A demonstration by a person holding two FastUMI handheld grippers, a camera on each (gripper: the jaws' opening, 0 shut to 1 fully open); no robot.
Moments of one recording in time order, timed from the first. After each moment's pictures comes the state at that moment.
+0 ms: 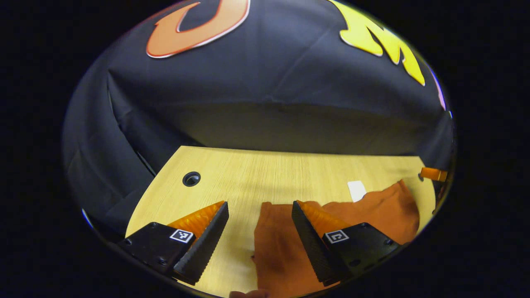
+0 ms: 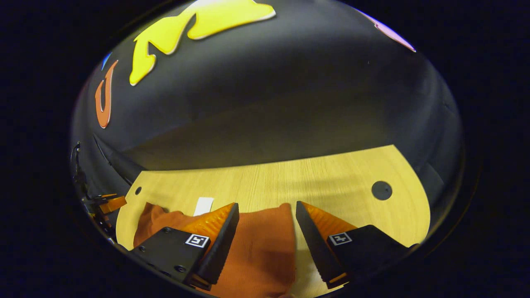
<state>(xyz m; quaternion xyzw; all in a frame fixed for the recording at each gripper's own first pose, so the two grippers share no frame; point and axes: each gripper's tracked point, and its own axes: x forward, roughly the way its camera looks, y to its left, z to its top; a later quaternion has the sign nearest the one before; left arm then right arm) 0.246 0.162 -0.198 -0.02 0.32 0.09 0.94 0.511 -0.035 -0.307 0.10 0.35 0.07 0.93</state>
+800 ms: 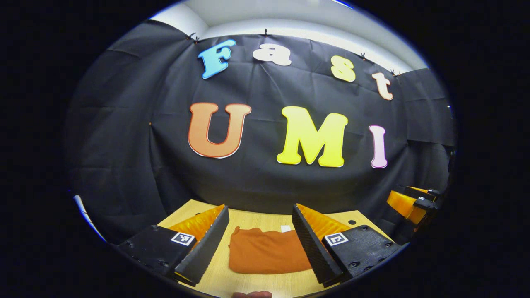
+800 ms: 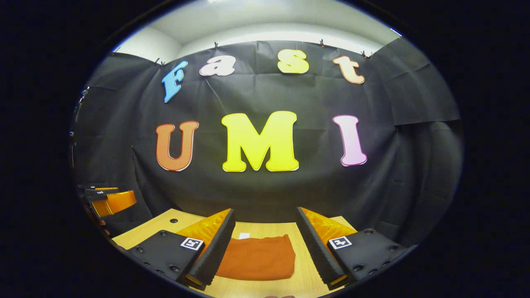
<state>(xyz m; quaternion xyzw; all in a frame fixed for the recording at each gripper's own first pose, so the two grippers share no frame) -0.010 0.062 0.028 -0.03 0.05 0.03 1.00 0.190 0.004 -0.010 0.03 0.04 0.04 1.00</state>
